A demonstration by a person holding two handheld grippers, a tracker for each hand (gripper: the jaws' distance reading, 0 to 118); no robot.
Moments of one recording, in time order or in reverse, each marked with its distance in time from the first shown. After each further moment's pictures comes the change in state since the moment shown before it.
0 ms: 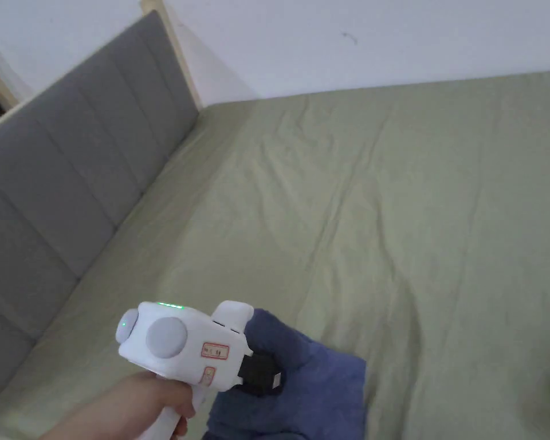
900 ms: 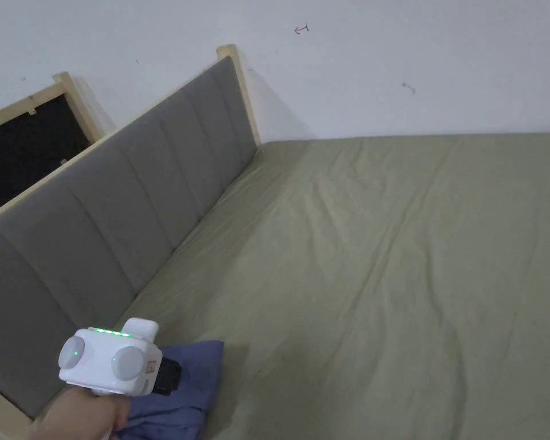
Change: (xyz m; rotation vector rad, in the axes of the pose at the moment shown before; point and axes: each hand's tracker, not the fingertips) left arm -0.121 -0.069 0.058 0.119 0.686 0.275; right arm -0.019 -0.016 0.010 -0.045 -0.076 0.050
